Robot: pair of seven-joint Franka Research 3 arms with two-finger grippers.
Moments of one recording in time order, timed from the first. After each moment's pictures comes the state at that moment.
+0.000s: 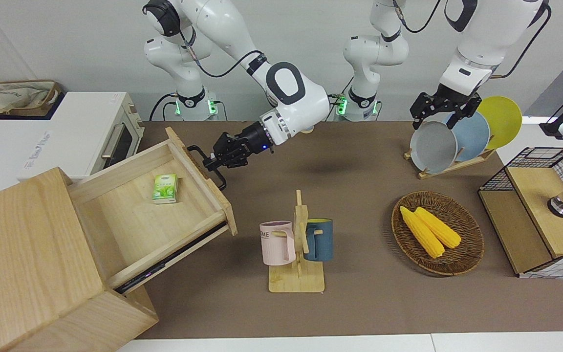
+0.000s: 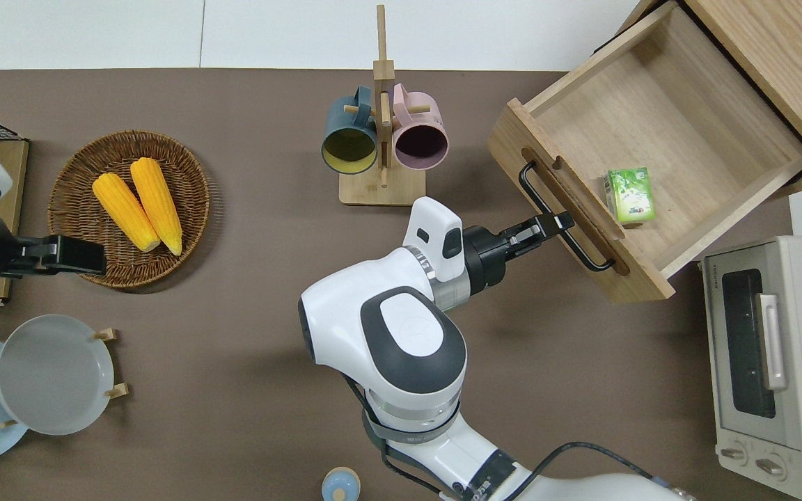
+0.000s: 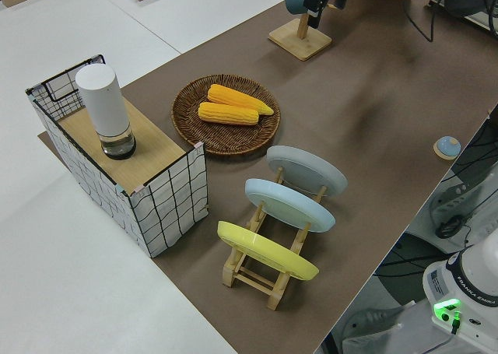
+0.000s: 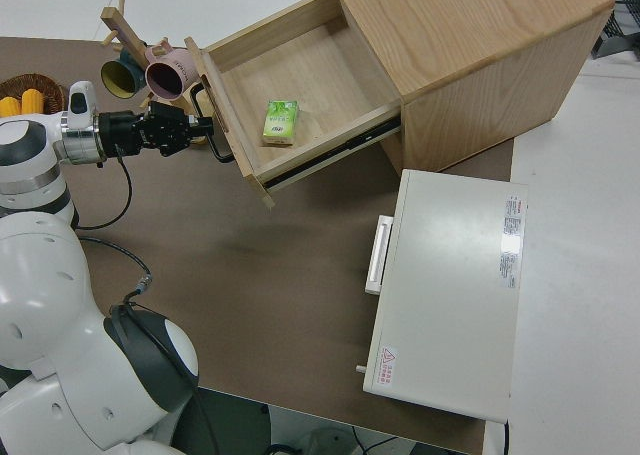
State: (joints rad) left arm -0.12 -0.03 0.08 -1.60 -0.02 1.57 -0.04; right arm 0.31 0.44 0.49 -1.58 -1.31 1.29 0.54
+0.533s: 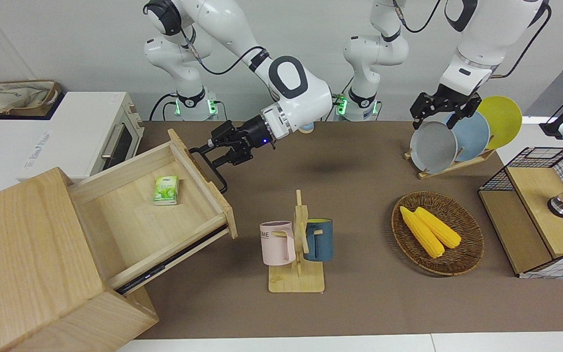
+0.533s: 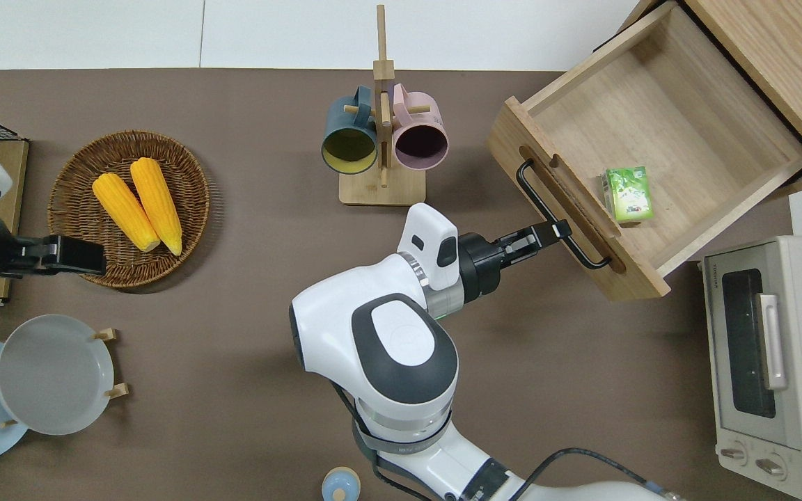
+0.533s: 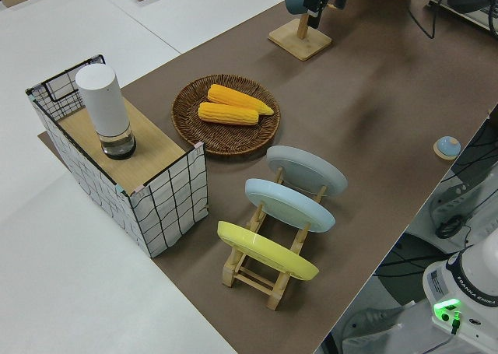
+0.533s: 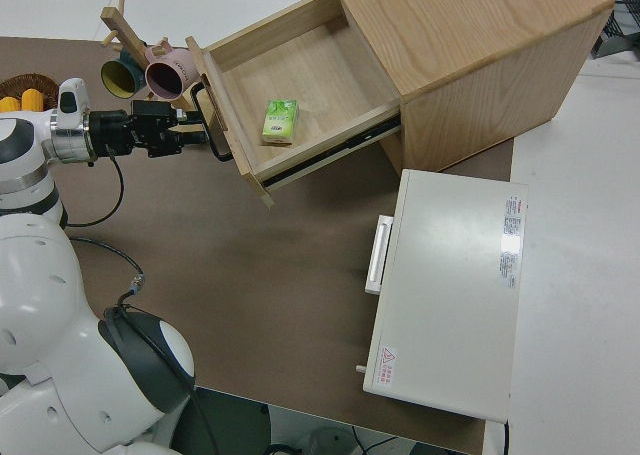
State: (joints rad) left arm -0.12 -0.03 0.08 -1.60 -0.02 1.57 -0.04; right arm 0.32 0.44 0.49 -1.55 -1.30 1.24 0.57
